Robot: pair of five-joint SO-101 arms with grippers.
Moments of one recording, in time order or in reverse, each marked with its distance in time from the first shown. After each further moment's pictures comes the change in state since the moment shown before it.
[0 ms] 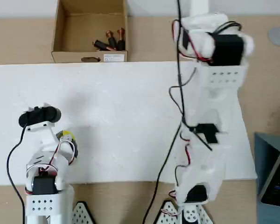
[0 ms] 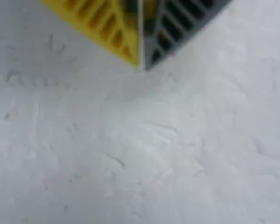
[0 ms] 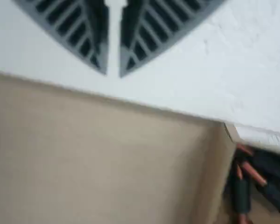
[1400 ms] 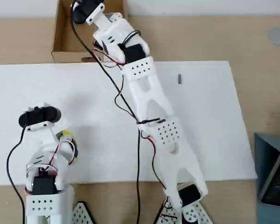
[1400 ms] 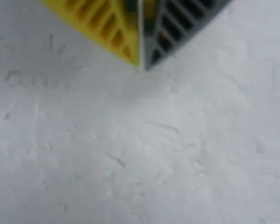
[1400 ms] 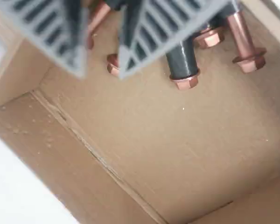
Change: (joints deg) left arm 0.0 0.0 0.0 0.0 0.0; right arm -22.3 39.1 -4.9 -51.0 20.1
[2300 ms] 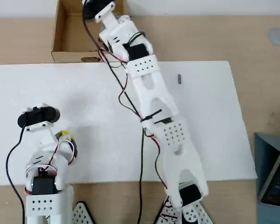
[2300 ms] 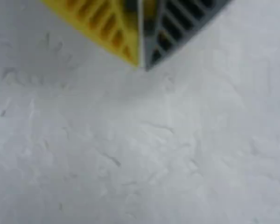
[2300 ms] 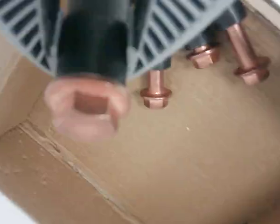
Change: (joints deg) left arm -0.5 0.0 0.0 0.0 0.4; right arm 1.7 -4.9 17.4 -10.9 -4.1
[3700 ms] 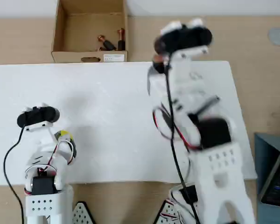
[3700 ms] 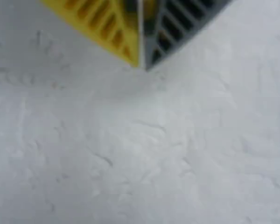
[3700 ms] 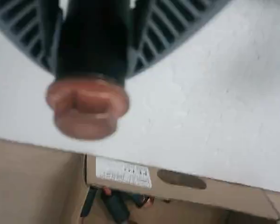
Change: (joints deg) left arm -0.9 0.0 0.0 0.0 -1.7; right arm 5.7 -98.0 84.4 21.0 -30.2
